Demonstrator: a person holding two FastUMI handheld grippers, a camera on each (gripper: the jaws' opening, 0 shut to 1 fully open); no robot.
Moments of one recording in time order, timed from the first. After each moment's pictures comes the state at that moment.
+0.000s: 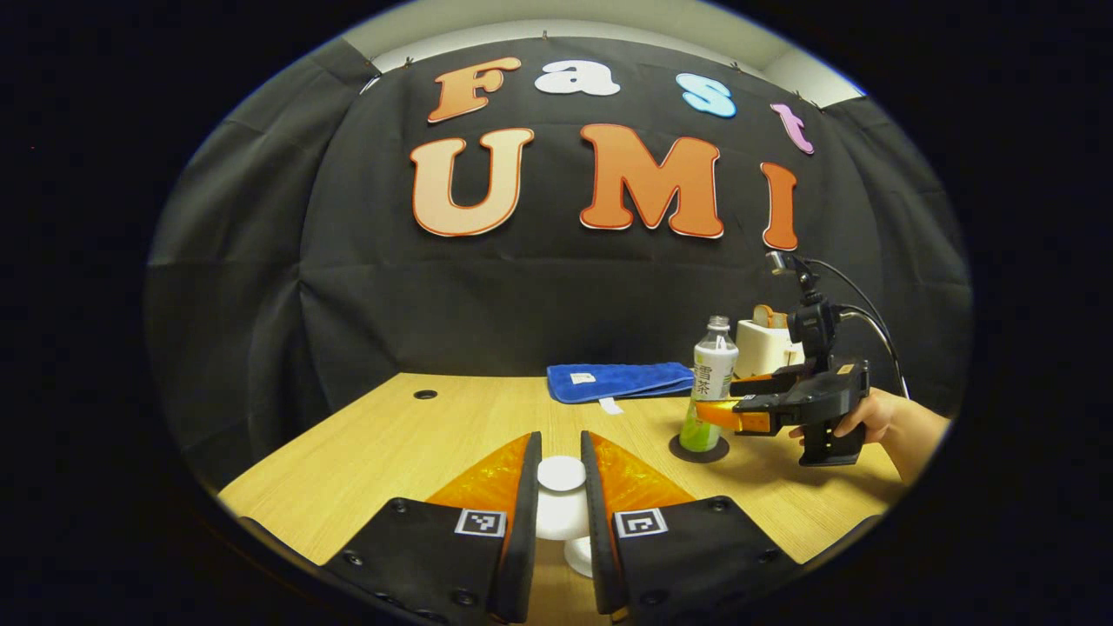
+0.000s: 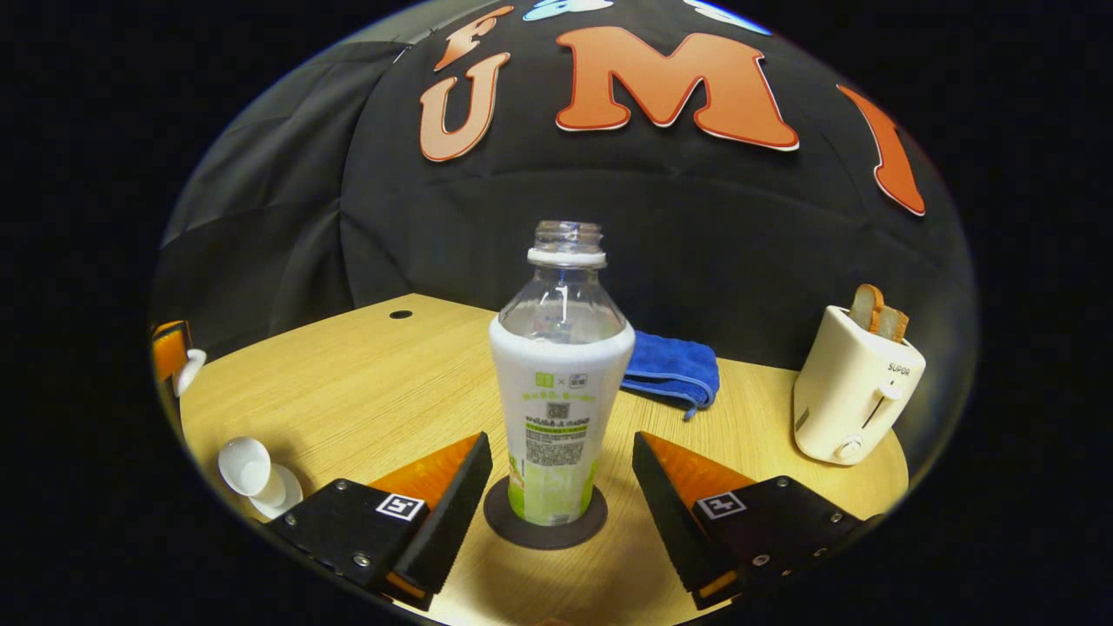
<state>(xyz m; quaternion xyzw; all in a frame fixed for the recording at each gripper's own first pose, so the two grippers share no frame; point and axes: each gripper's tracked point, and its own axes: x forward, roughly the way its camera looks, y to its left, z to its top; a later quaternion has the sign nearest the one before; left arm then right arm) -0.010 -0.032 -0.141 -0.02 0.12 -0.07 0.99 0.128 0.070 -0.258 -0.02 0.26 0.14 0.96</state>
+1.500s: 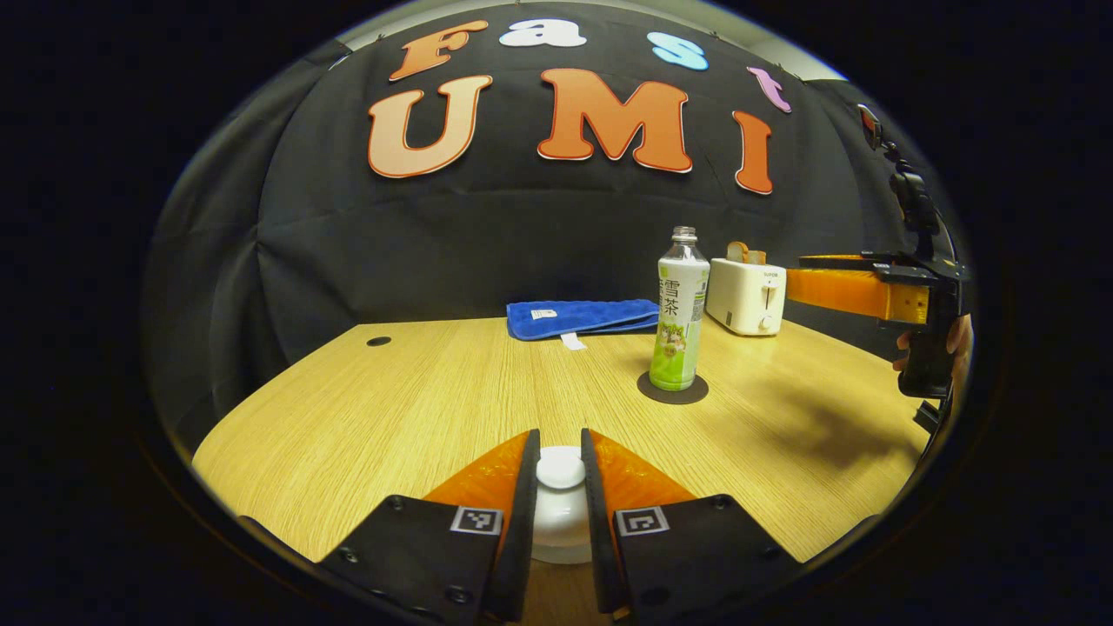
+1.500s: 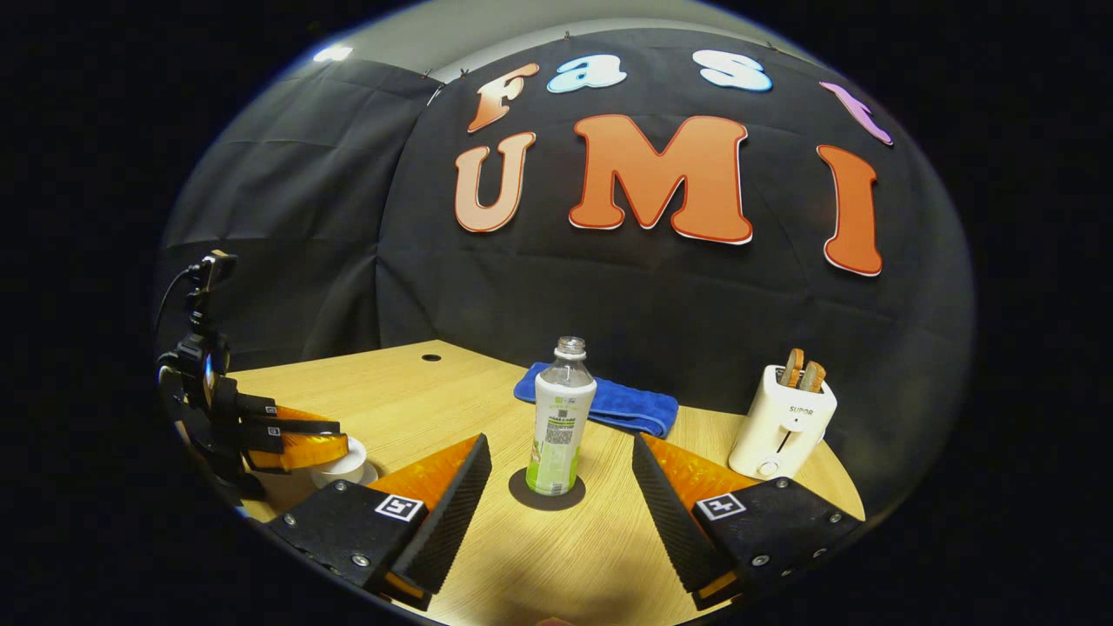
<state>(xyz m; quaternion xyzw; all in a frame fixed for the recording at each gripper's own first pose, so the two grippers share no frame) -0.018 -0.079 -0.222 0.00 0.20 -0.11 0.97 0.036 0.036 -0.160 -0.03 0.15 0.16 0.98</state>
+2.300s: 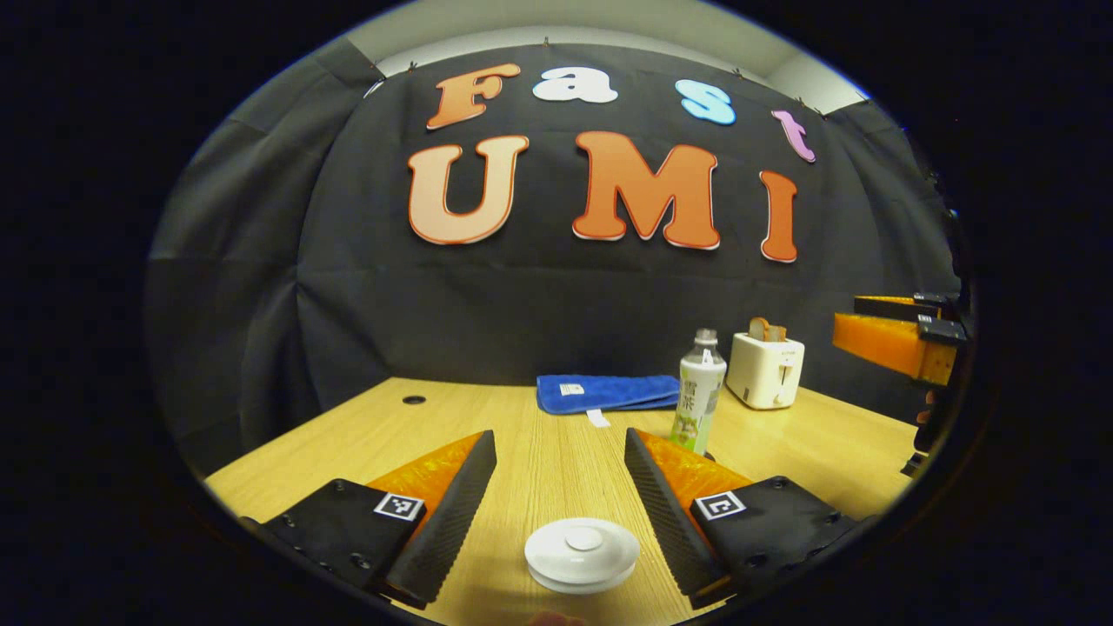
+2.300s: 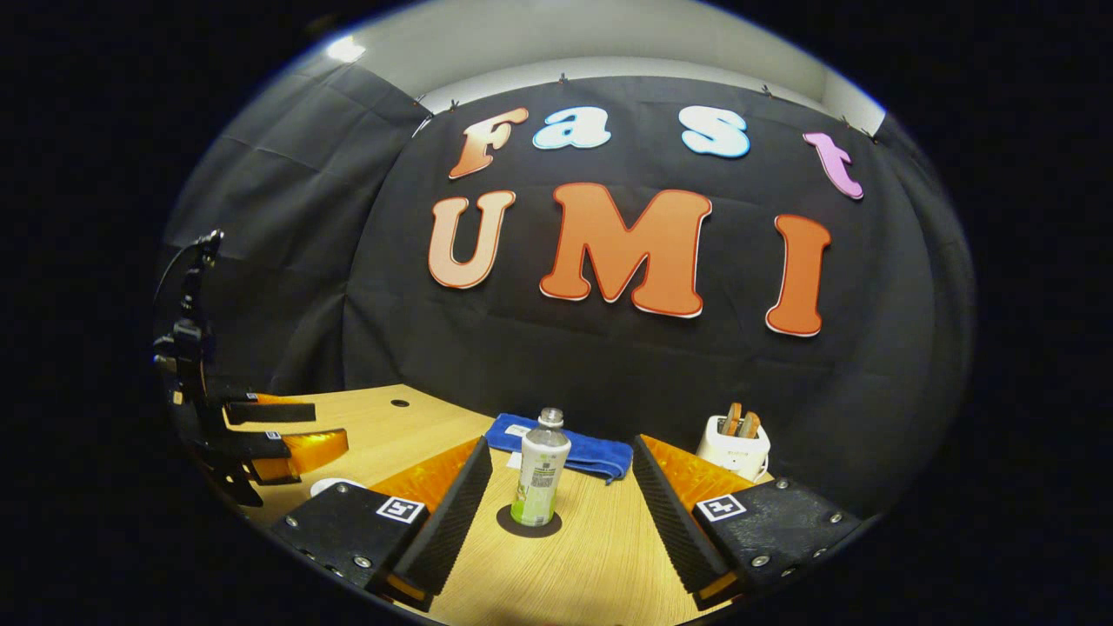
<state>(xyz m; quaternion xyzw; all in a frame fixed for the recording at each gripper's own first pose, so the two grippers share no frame) -0.004 -0.048 -0.107 -0.03 0.08 -0.05 0.99 0.004 0.041 -0.073 -0.05 0.05 0.07 0.99</state>
